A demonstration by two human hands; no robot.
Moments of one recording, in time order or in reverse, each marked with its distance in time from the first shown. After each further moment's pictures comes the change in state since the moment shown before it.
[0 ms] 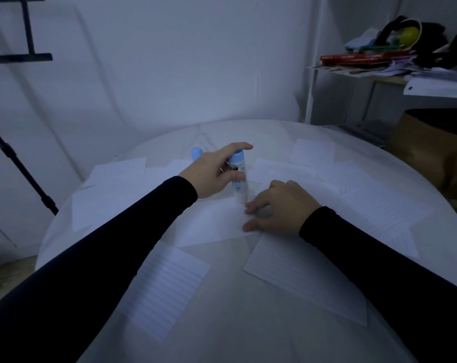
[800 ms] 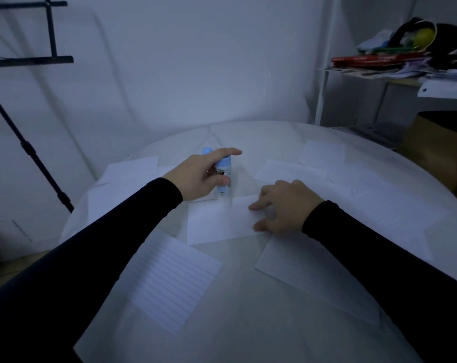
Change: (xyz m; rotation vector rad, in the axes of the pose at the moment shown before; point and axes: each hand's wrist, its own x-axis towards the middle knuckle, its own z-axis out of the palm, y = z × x) left_hand -0.029 -0.021 -0.030 0.145 0.010 -0.015; right_hand 0.008 -0.014 -0.007 -0.186 -0.120 -0.034
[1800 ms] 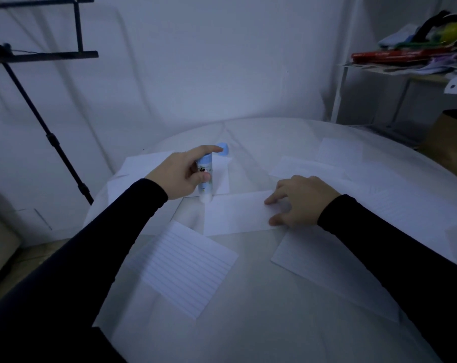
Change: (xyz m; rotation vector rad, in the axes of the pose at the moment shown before) left_hand -0.041 -0.036 -0.028 0.021 0.100 -0.067; right_hand 0.002 -0.003 -0.004 0.022 0.007 0.007
